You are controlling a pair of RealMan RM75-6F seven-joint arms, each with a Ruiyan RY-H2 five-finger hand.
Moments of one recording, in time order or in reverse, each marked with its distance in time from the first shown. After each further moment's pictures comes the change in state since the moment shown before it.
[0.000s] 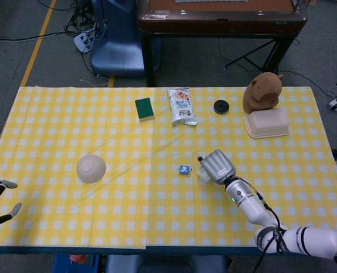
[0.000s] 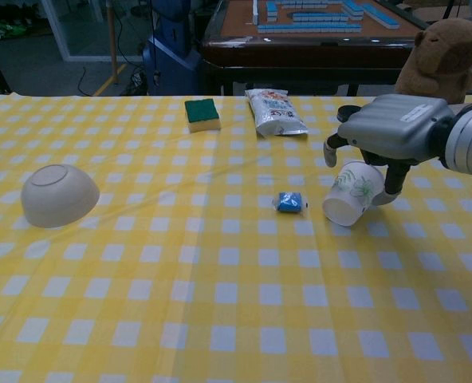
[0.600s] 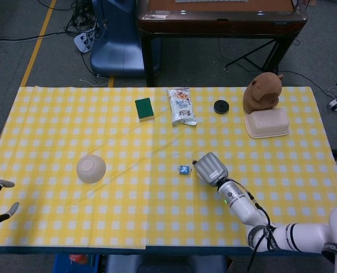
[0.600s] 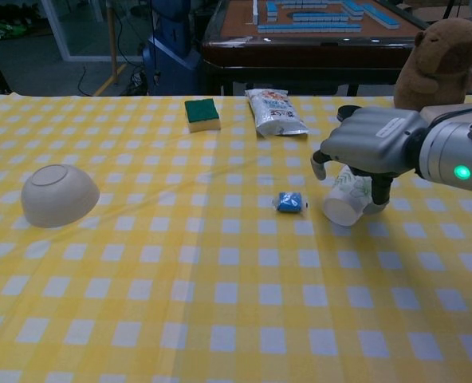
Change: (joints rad) left arm 0.004 0.009 -0.007 -0.006 -0.017 0.002 -0.005; right arm 0.089 -0.038 -0.052 -0.007 0.115 0.017 -0.111
